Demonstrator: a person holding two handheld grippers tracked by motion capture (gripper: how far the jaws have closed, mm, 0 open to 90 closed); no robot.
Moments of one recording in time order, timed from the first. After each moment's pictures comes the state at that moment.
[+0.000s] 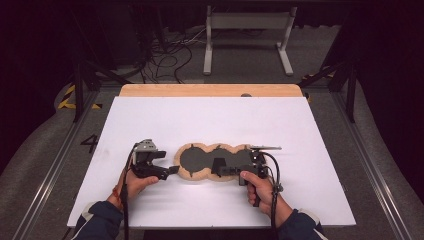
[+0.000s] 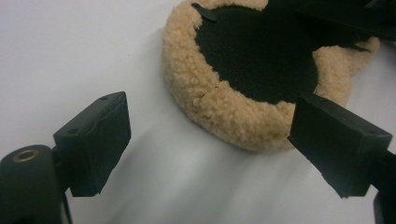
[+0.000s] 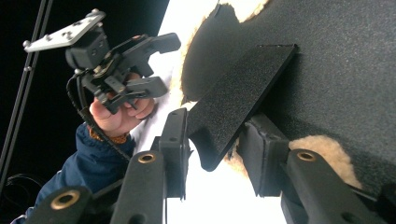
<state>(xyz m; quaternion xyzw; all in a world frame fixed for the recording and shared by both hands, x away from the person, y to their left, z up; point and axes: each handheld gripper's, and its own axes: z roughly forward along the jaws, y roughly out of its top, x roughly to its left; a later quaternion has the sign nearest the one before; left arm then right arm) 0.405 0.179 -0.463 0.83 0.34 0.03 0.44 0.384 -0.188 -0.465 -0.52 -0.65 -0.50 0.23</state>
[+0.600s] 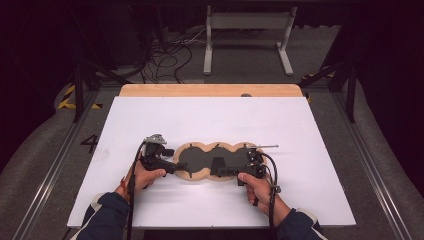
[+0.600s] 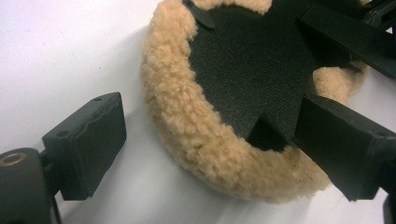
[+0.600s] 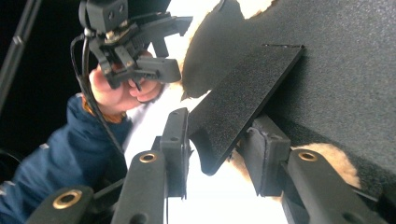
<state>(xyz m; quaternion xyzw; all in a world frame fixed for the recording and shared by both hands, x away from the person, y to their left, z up) 0.427 0.163 -0.467 0.83 0.34 -0.03 0.43 0.385 -0.181 -0.464 -0.46 -0.70 -0.50 0.20</state>
